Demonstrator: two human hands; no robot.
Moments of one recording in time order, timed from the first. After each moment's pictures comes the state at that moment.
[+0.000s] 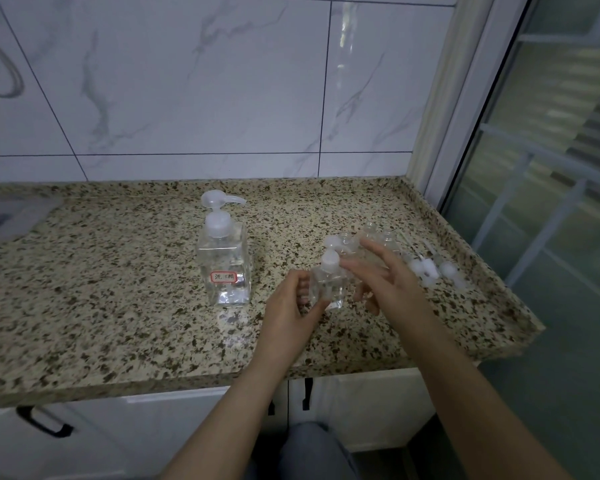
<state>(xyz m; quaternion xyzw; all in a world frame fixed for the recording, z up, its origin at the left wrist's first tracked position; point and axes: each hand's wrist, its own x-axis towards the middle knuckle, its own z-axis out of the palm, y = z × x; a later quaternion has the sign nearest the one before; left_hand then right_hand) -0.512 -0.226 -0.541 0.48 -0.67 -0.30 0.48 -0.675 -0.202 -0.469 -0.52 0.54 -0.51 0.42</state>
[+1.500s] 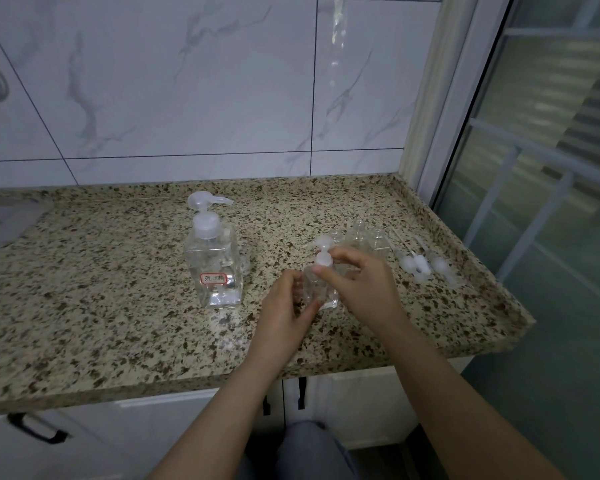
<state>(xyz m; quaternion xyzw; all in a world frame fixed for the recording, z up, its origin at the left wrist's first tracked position) -0.515 -0.227 -0.541 0.50 -0.69 -0.27 0.44 -0.667 -0.232 -0.492 -0.60 0.55 -0.49 0.30</state>
